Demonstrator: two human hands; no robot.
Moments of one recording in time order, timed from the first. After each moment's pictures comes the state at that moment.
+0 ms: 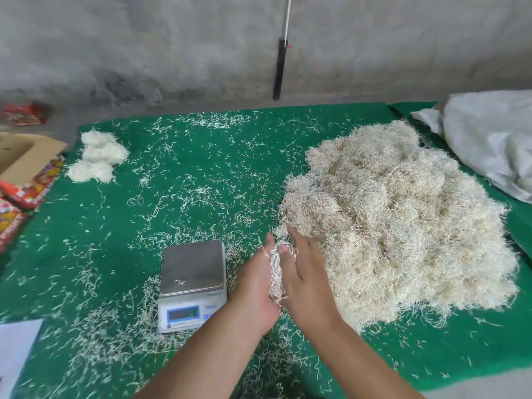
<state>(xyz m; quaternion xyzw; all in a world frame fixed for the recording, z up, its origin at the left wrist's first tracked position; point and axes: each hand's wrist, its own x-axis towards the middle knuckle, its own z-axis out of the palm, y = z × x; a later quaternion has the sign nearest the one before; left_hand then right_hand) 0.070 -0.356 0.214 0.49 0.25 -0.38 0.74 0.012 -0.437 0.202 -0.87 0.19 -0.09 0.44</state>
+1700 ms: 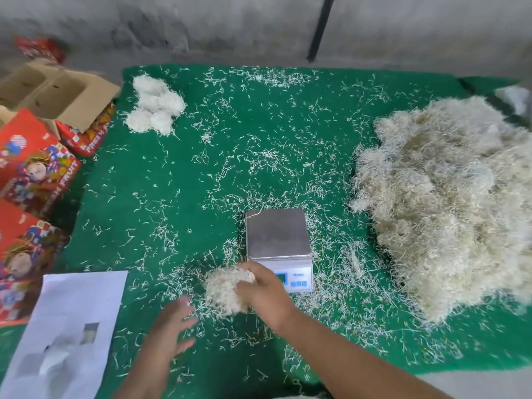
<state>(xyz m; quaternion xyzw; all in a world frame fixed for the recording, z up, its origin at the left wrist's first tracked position) 0.102 0.065 0.064 0.70 0.27 -0.31 0.59 0.098 -0.153 0.079 -0.70 0.21 0.21 0.65</state>
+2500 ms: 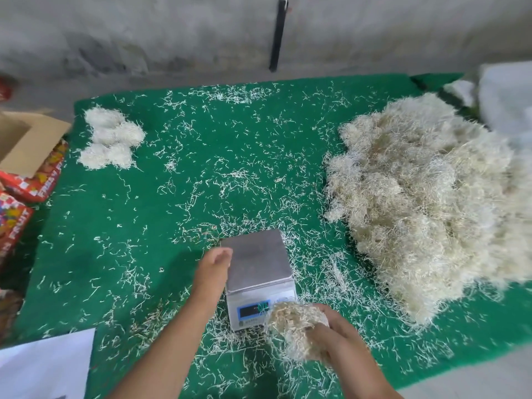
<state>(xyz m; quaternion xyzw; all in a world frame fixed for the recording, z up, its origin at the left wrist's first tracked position) 0.239 -0.096 0.059 0.79 0.07 -0.26 0.55 0.019 -0.263 0.111 -0.63 0.39 0.11 0.66</state>
